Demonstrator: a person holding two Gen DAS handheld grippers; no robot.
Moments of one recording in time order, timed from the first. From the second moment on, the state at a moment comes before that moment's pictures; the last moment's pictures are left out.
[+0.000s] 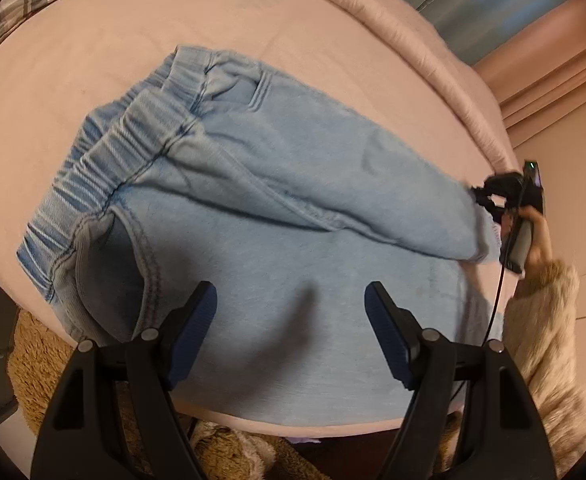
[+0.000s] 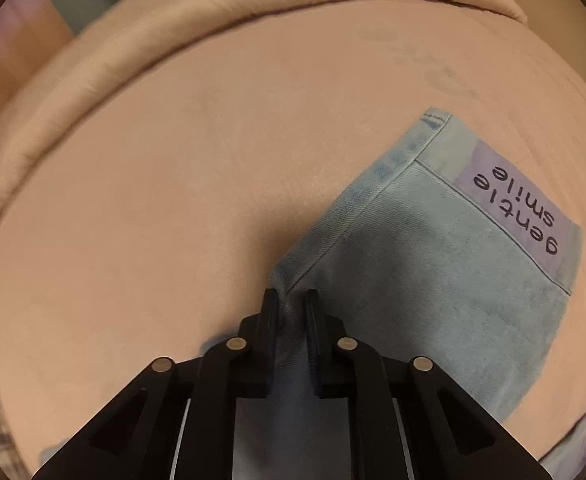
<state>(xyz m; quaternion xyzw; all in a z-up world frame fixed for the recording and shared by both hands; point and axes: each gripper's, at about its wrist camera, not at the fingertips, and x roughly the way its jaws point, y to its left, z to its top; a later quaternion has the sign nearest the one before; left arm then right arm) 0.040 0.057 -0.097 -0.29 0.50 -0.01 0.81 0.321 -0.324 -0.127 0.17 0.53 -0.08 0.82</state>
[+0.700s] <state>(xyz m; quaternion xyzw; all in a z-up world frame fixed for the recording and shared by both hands) 0.172 0.024 -0.108 -0.30 0.51 0.00 0.81 0.081 -0.388 -0.114 0.29 0.46 0.02 0.84</state>
